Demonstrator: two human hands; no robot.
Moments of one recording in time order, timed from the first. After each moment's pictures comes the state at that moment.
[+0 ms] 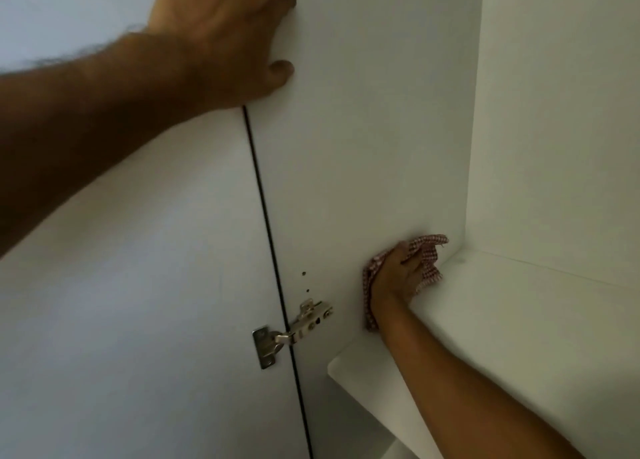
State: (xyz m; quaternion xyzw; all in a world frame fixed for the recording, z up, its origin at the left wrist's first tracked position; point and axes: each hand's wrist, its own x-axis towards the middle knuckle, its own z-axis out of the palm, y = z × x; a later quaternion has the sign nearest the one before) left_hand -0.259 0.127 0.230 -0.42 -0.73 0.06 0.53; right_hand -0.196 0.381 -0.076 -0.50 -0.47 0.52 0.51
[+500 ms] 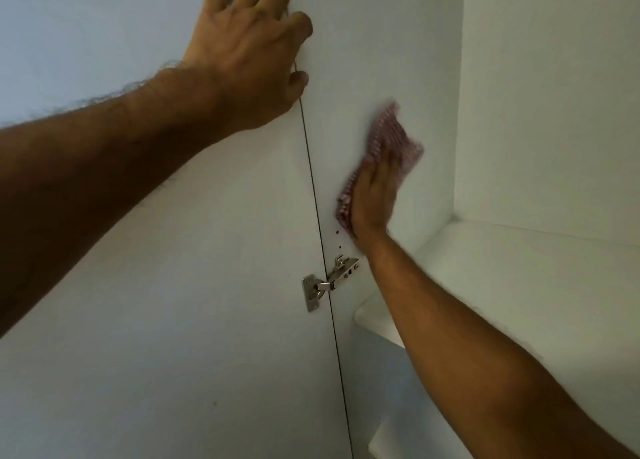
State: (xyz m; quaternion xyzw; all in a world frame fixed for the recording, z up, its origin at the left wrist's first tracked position) left_hand -0.234 0.099 0.209 -0.51 -0.66 -0.02 0.55; right_hand -0.209 0.289 0.016 -0.27 -0.61 0.33 0.67
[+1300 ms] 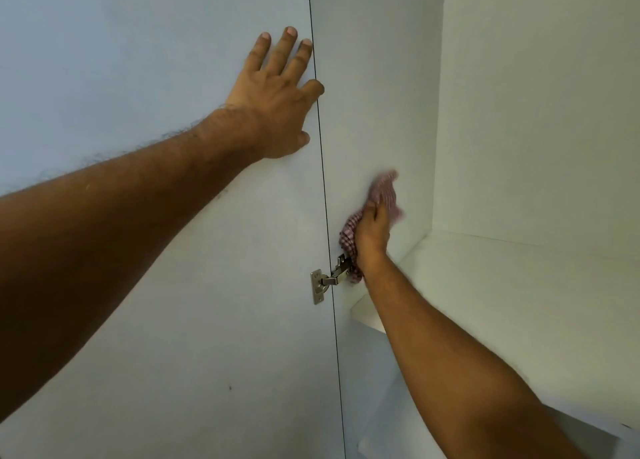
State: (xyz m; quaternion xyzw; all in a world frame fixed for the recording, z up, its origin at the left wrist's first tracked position) left_hand -0.248 0.083 0.193 -0.51 -0.69 0.08 0.51; right_hand -0.204 0.273 -0.029 -0.28 -0.55 0.49 0.62
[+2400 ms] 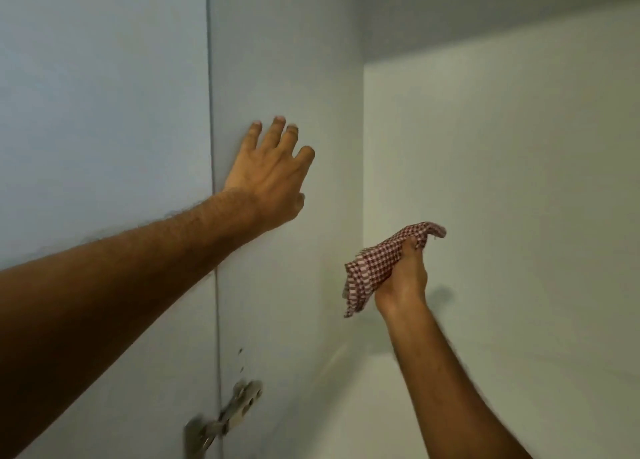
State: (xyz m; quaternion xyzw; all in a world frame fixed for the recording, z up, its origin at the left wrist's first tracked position) left_hand -0.201 0.214 0.208 -0.53 -0.67 -0.05 0.51; right_hand -0.055 0.344 0.076 -0.16 -0.26 0.67 0.68
